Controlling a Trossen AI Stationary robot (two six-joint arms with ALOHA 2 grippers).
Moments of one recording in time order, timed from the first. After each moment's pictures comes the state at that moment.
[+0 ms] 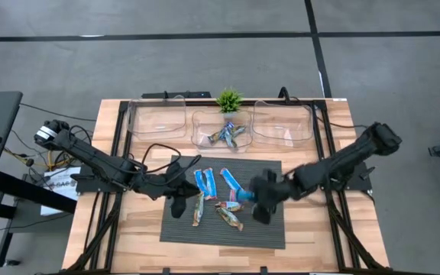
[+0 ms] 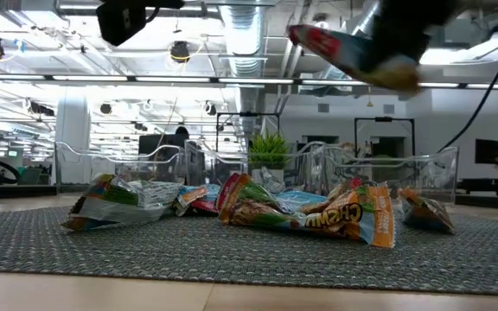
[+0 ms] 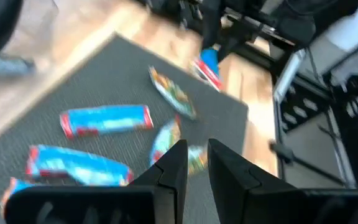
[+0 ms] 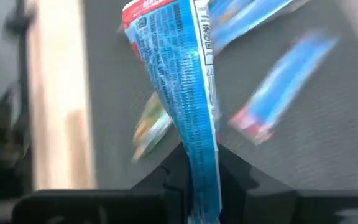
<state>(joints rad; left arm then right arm) -0.44 1.23 0.89 -0.19 -0.40 -0.70 0.43 1.47 1.07 -0.56 0.25 0.65</state>
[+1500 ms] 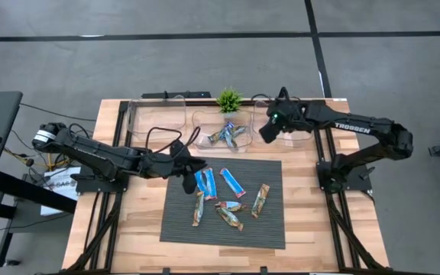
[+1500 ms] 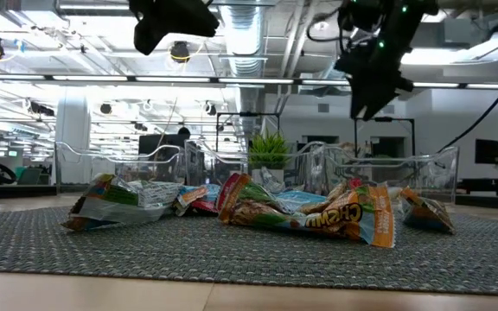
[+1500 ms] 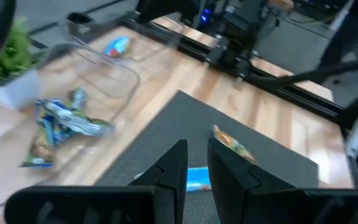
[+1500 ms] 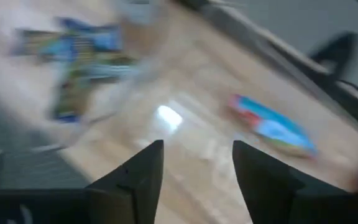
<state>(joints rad) -0.24 1.23 0.90 -0.11 -0.47 -0.52 -0.36 1.30 1.07 -0.86 0.28 0.42</state>
